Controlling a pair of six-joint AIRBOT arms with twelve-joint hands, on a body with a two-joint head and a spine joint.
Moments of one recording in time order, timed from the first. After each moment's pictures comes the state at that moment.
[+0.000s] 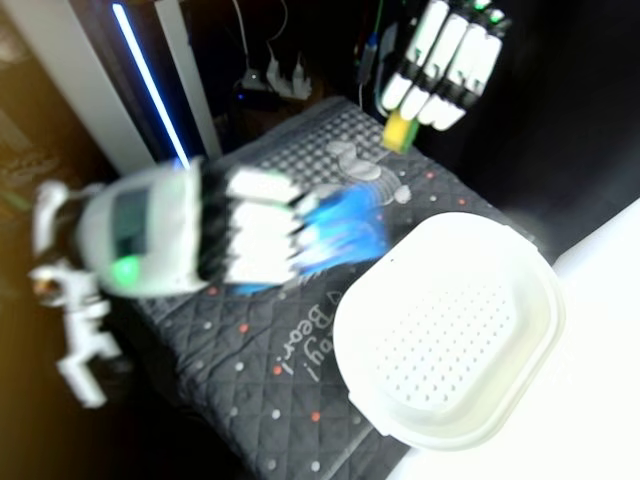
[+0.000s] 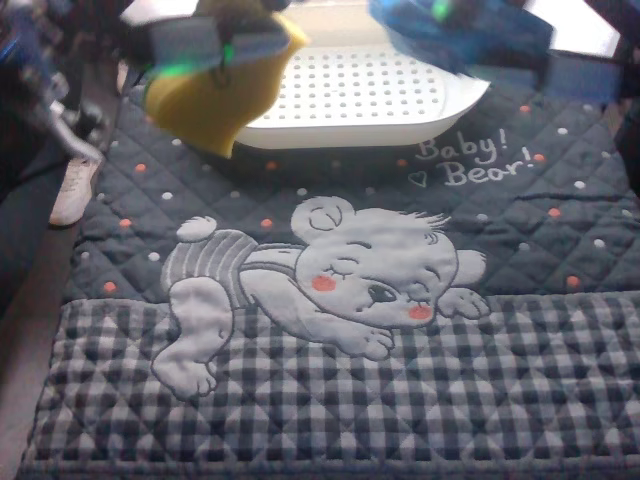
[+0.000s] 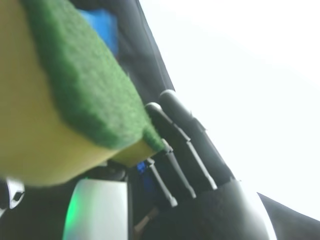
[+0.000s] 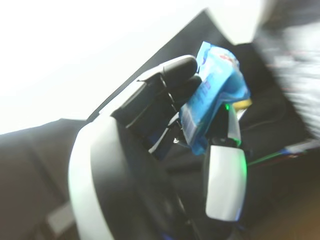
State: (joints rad) left arm 0.34 -1.10 1.30 0.07 -0.97 0.79; right arm -0.33 -1.19 1.49 -0.18 1.14 -0.44
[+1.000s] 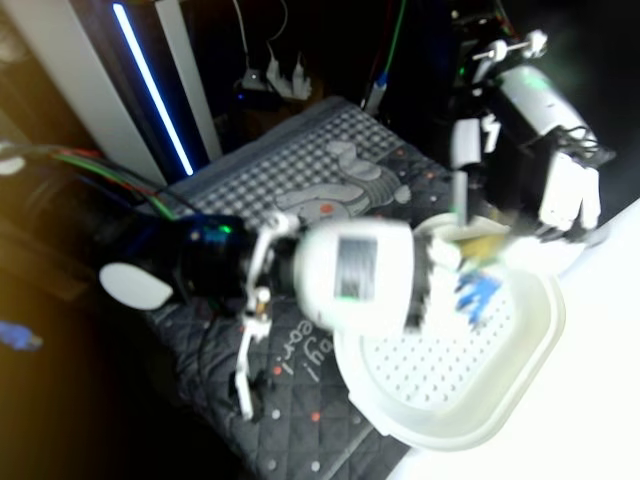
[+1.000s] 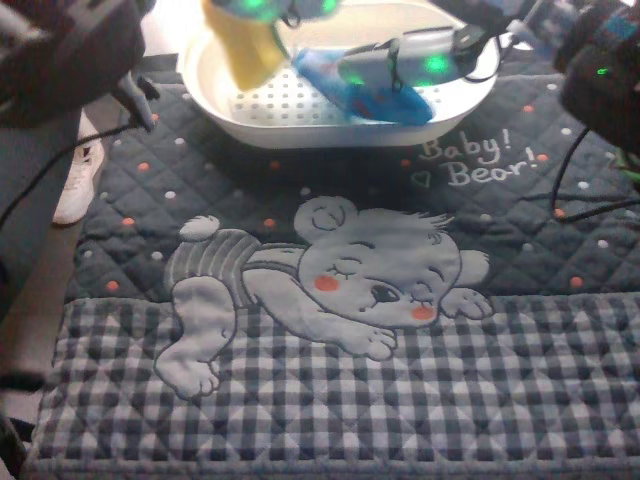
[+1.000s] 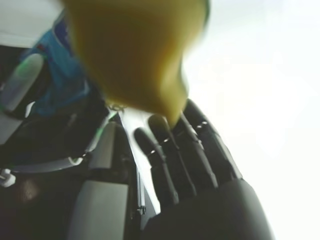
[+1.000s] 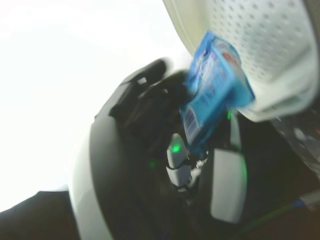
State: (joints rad) left arm 0.23 -1.35 1.62 0.03 -0.58 0.68; right arm -0.16 -1.42 1.73 -0.23 0.75 -0.44
